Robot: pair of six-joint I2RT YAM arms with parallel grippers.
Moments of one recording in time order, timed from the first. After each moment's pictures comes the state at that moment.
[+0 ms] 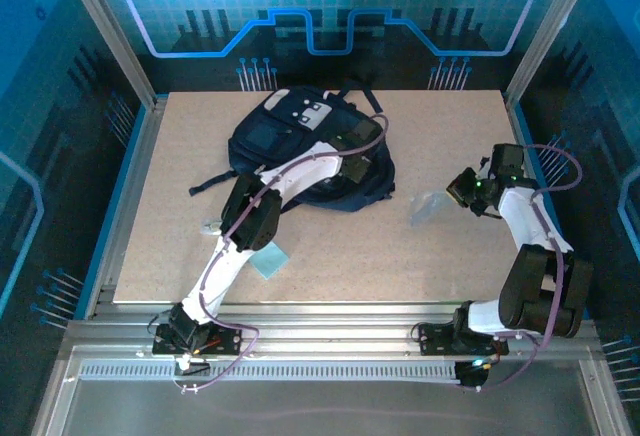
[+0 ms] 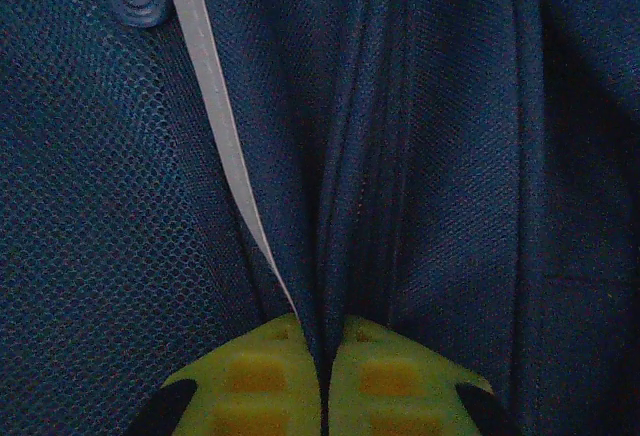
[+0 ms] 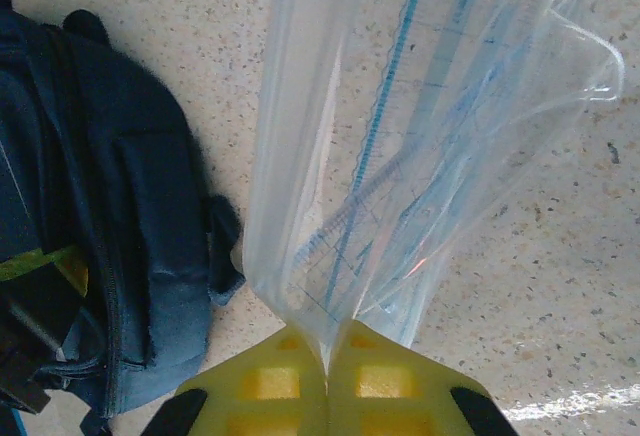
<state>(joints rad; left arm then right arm) -0.67 2.41 2.13 -0.82 -0.28 -0.10 -0.23 1.38 0.91 -0.58 -0.41 0.61</state>
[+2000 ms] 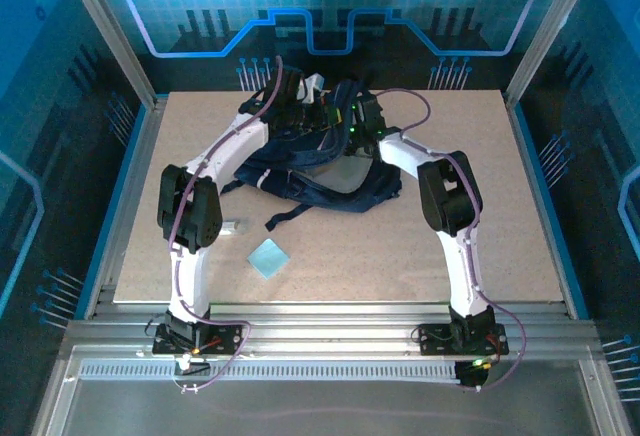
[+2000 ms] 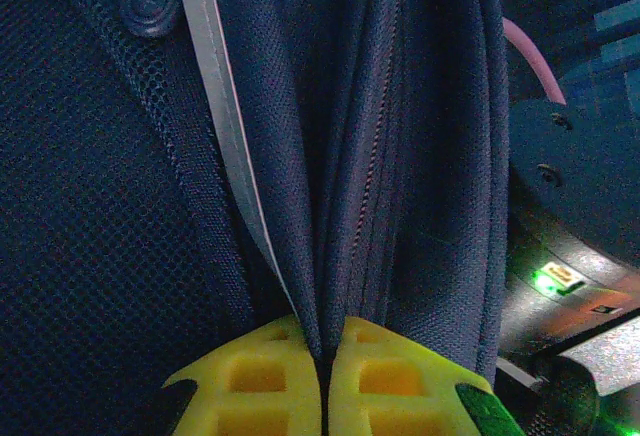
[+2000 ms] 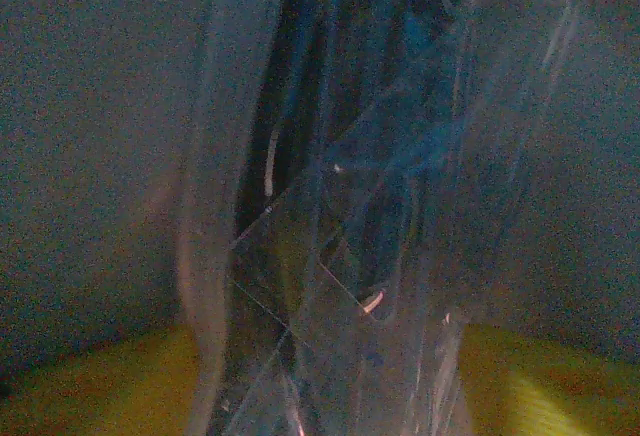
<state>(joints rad) -0.36 2.07 1.88 -0.45 0.55 -0.65 0.40 2.28 1.73 -0.08 -0.41 1.00</state>
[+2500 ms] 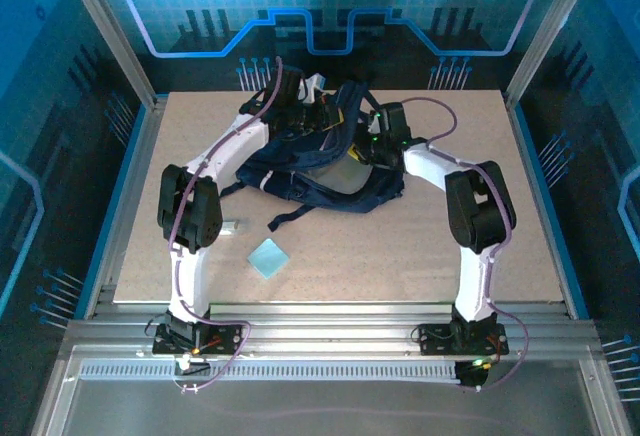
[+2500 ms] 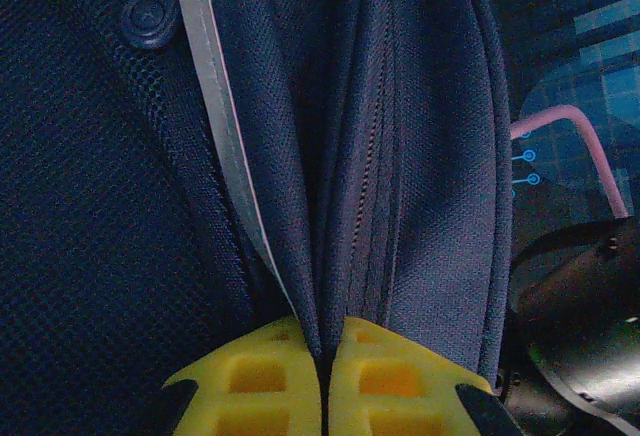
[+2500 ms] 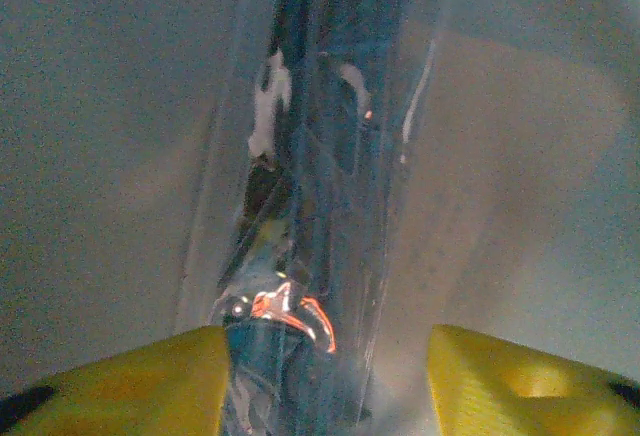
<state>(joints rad) -0.36 2.07 1.87 -0.43 0.58 -0.69 0.33 2.01 1.40 -0.01 -0.48 0.98</state>
